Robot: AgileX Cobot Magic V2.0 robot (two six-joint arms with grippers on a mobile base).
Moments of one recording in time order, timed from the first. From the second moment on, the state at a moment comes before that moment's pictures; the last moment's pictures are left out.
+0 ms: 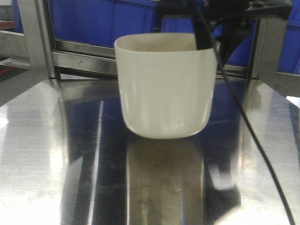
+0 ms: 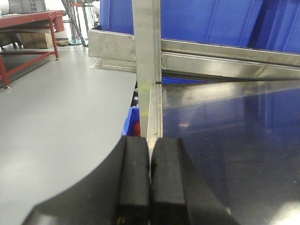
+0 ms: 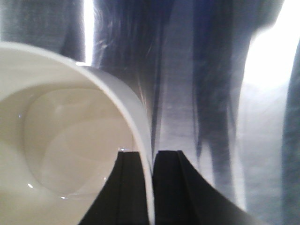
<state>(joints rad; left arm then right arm) -0.08 -0.01 0.01 0.00 0.13 0.02 0.58 1.68 -1.50 -0.17 1.10 0.62</state>
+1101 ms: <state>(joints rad) -0.08 -0.01 0.01 0.00 0.13 0.02 0.01 0.74 -0.68 0.08 0.75 0.16</state>
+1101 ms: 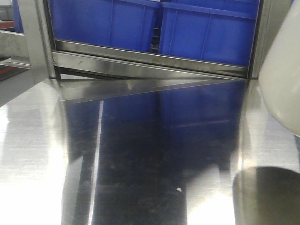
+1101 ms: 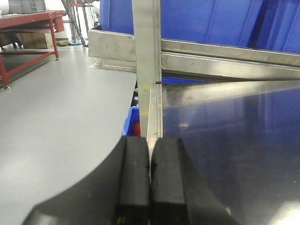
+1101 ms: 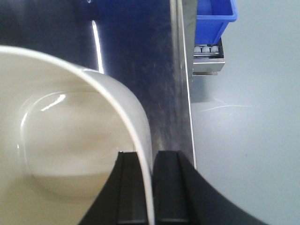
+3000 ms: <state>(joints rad) -0.08 -0.01 0.01 0.00 0.13 0.02 0.01 0.45 -0.57 -0.01 0.82 0.13</state>
